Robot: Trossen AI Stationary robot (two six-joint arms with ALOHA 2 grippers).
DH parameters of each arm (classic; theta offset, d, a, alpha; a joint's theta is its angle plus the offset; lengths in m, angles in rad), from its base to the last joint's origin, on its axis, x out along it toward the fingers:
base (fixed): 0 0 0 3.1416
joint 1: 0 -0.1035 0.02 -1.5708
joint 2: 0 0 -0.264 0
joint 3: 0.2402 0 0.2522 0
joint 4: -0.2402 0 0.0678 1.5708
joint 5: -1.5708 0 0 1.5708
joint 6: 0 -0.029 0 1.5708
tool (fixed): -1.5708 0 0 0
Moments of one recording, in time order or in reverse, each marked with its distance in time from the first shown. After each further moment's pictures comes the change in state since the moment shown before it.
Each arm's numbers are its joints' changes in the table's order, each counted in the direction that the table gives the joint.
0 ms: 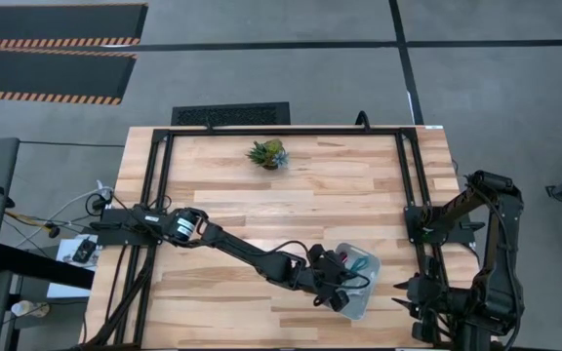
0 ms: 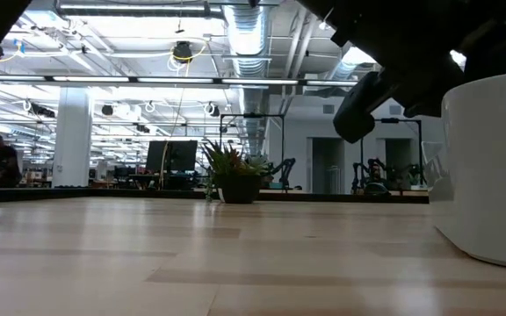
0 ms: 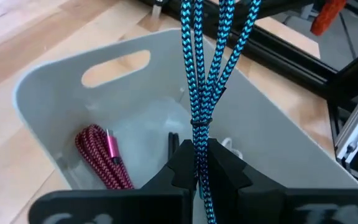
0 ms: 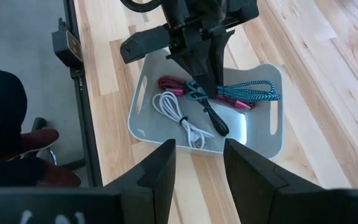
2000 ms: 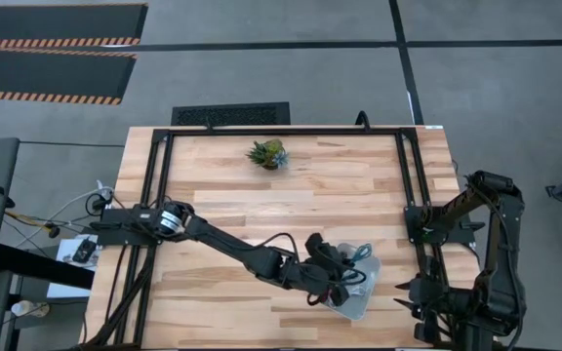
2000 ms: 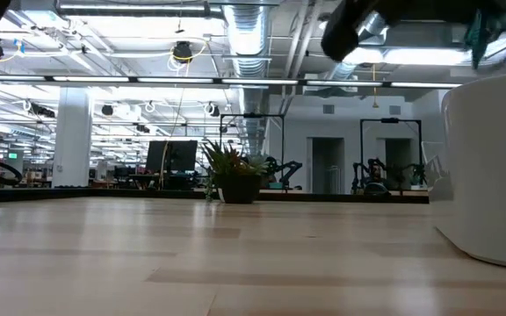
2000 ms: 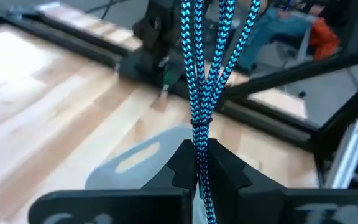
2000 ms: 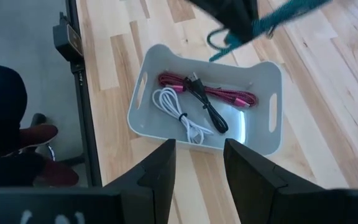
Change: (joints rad) left arm 0.016 0.152 -0.059 0.091 -0.166 -0.156; right arm -0.008 0.000 0.000 -0.011 -0.005 0.001
